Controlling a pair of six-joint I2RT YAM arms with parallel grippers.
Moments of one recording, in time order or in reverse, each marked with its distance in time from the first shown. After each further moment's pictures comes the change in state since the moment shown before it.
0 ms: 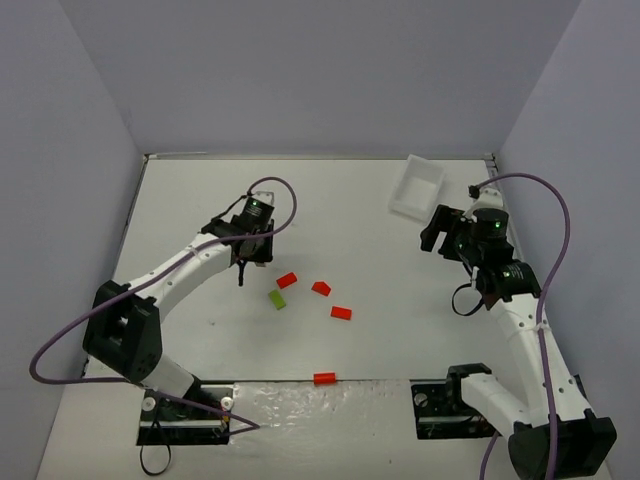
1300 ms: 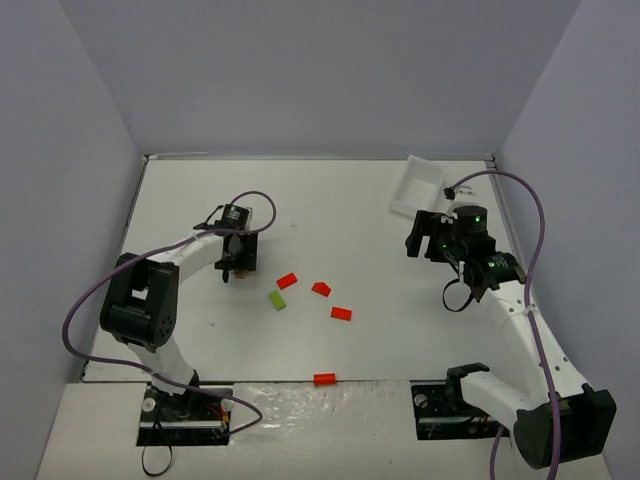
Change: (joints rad) left arm 0.247 0.187 -0.103 0.132 0.105 0.137; right arm 0.088 0.091 0.000 0.000 -0.011 -0.052
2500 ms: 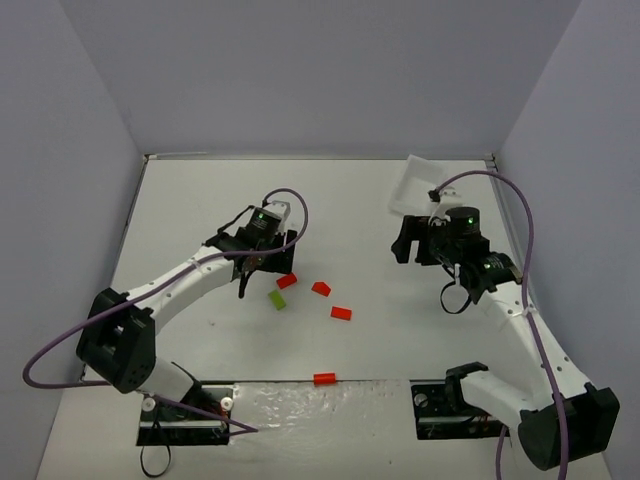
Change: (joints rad) left arm -0.285 -0.246 0.002 -0.010 0.010 -0.094; right arm 0.074 0.011 0.001 -0.001 -0.115 -0.029
